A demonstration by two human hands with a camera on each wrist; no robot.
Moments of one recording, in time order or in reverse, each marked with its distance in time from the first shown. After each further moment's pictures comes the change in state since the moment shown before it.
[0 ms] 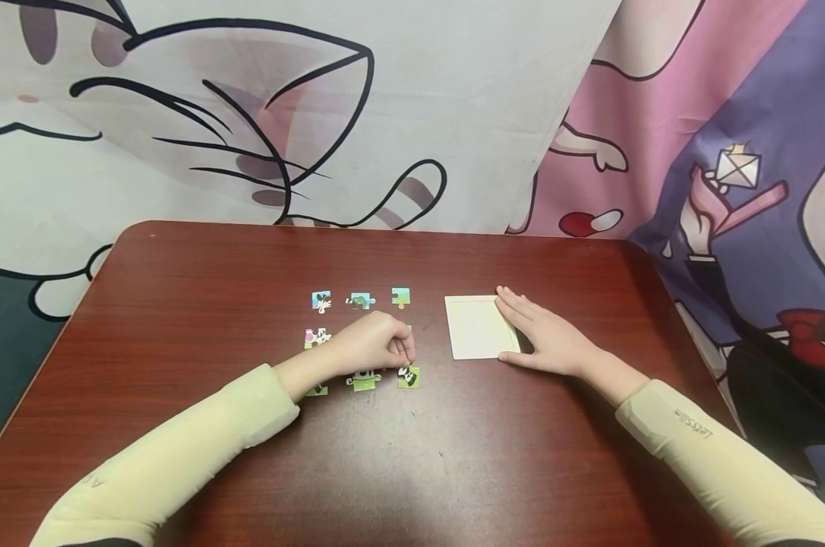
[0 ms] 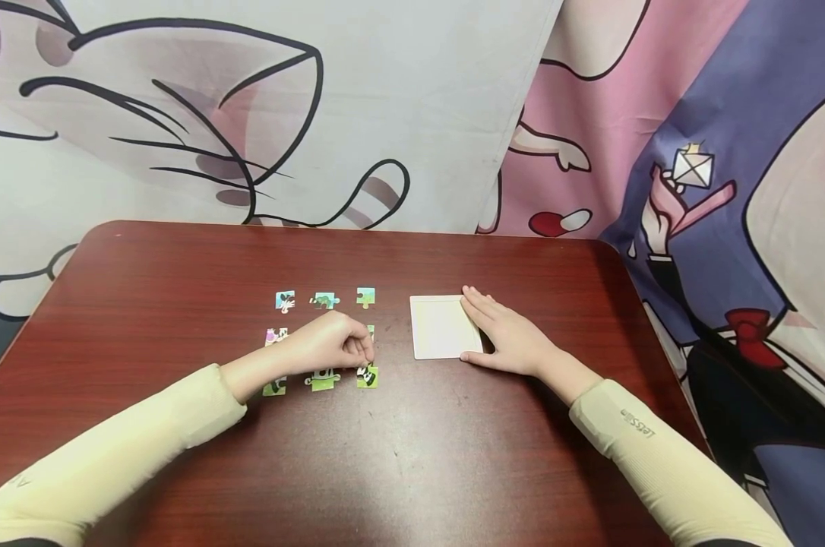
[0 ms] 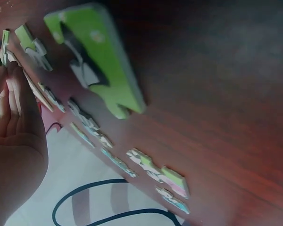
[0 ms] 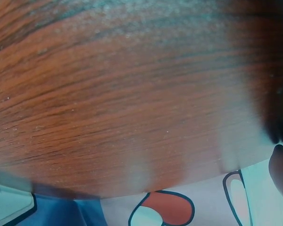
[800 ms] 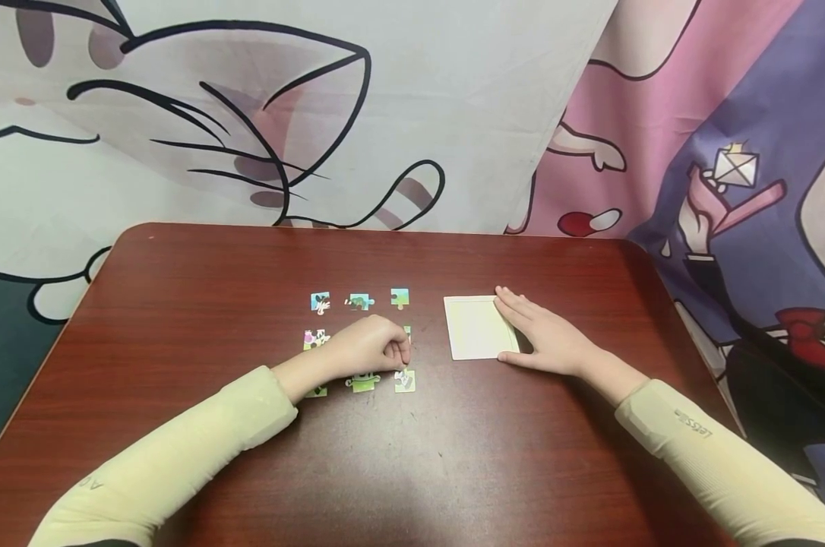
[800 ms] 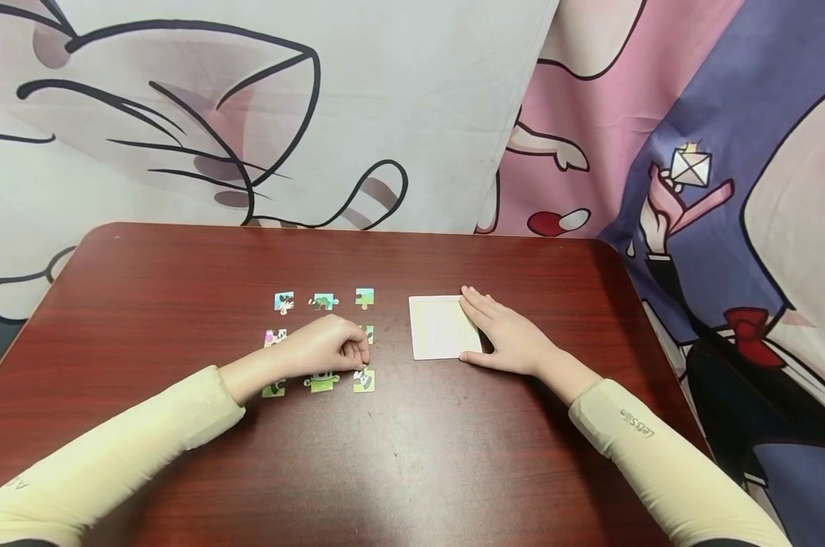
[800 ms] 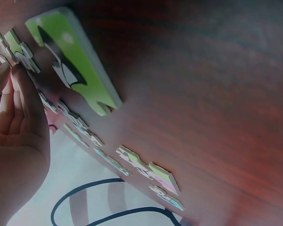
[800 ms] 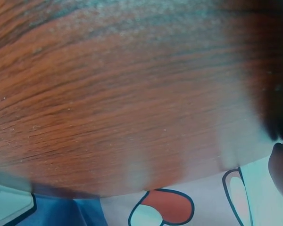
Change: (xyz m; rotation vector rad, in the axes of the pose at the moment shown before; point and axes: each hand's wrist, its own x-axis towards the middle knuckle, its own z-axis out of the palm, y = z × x) left_hand -0.002 -0.005 0.001 0.104 -0.001 0.014; right_hand 0.000 -0.002 -0.003 0.000 0.010 -0.007
